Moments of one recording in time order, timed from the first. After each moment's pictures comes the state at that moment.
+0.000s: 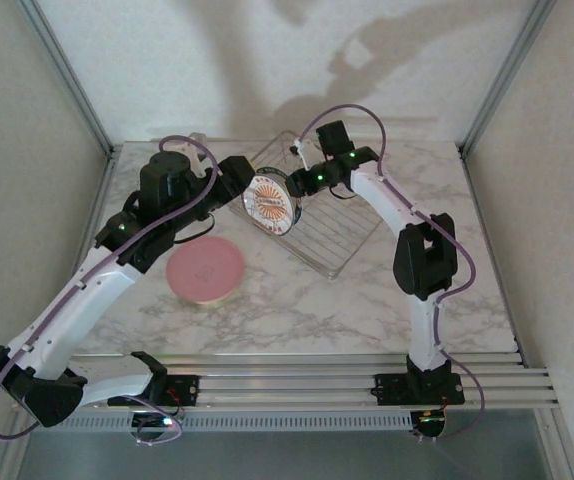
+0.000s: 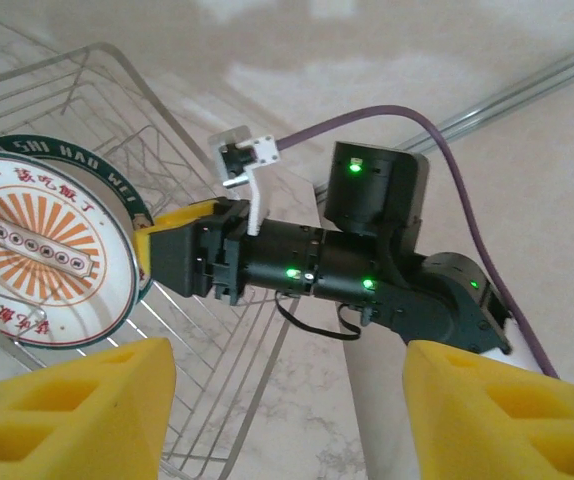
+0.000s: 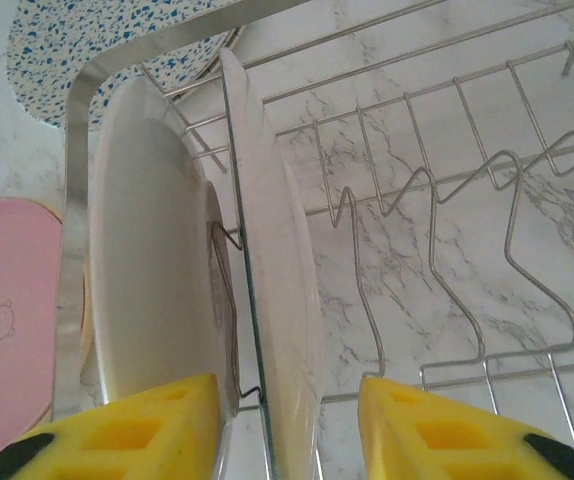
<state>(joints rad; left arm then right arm) -0.55 1.19 1.37 -0.46 0.03 -0.91 0.46 2.10 1.92 -0.73 -0.42 -0.10</state>
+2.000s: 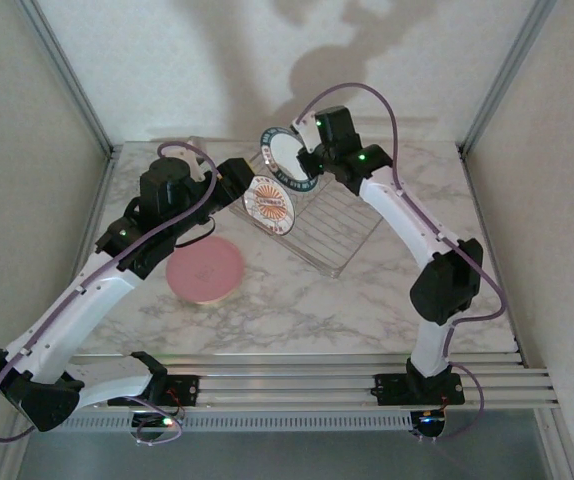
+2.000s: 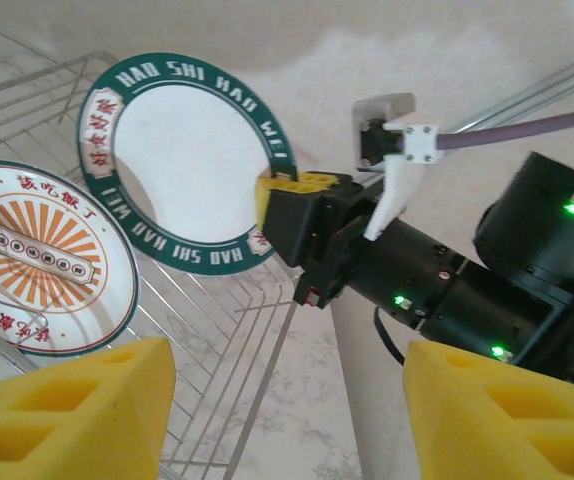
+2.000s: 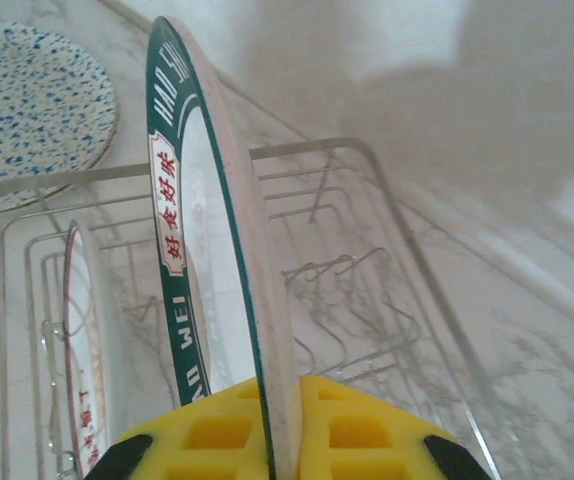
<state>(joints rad) -0.56 1.17 1.32 -0.41 0.00 -0.93 0.56 1.85 1.89 -0.64 0.08 -0.23</state>
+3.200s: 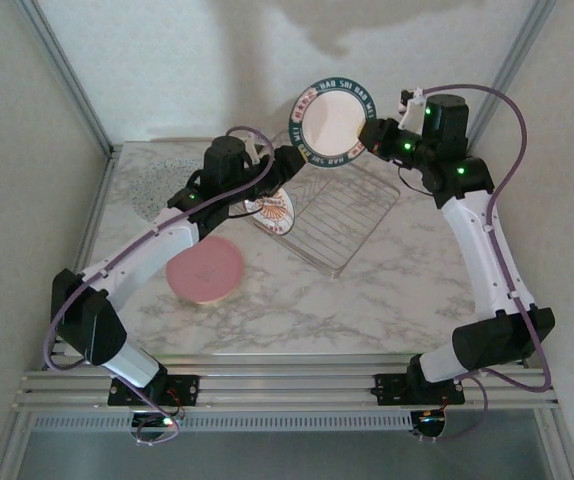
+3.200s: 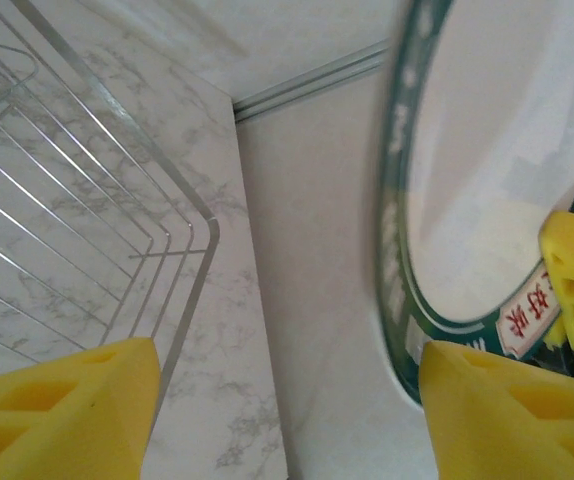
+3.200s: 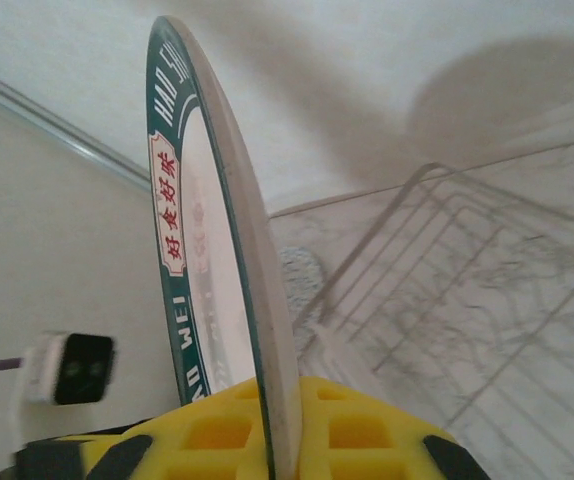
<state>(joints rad) -0.56 1.57 1.42 -0.11 0.31 -1.08 0.22 1.47 1.70 -0.58 -0.51 0.64</state>
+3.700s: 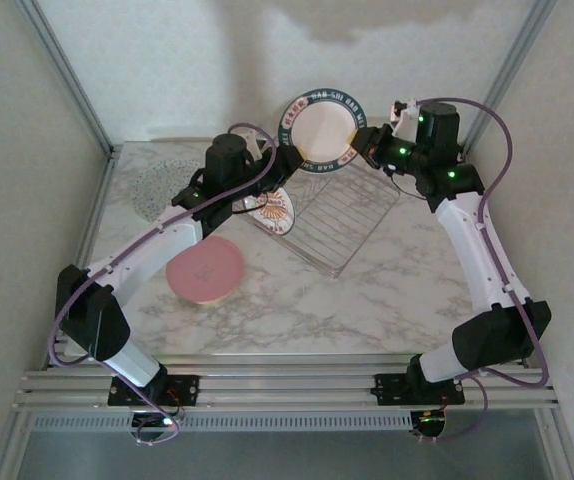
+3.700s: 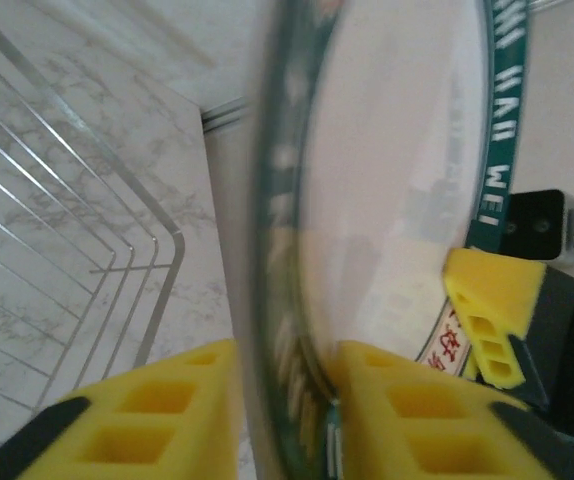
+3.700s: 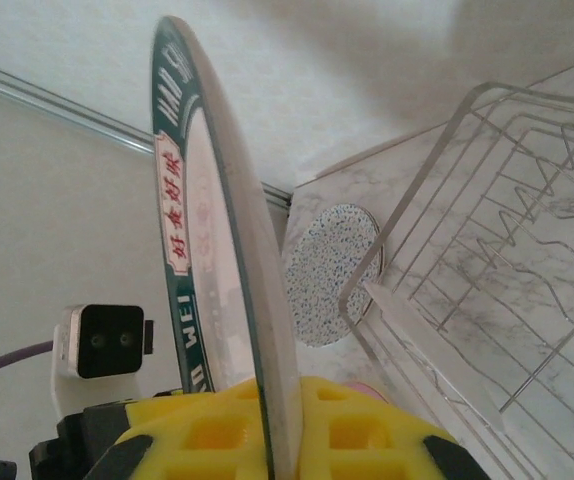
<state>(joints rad) -0.56 1.59 1.43 -0.02 0.32 -1.13 0.22 1.48 1.60 -0.49 -0.61 0.80</state>
